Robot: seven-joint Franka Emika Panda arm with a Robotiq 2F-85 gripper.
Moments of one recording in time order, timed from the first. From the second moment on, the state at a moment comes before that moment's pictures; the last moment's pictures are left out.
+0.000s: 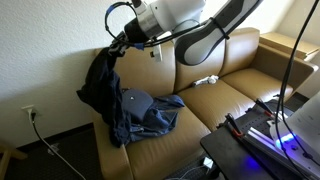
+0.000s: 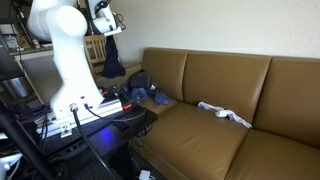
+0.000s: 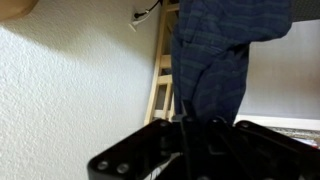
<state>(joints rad) 0.25 0.45 0.50 -2.08 -0.60 3.45 0.02</state>
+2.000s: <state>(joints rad) 0.10 0.61 0.77 -1.99 -0.74 3.46 -0.16</state>
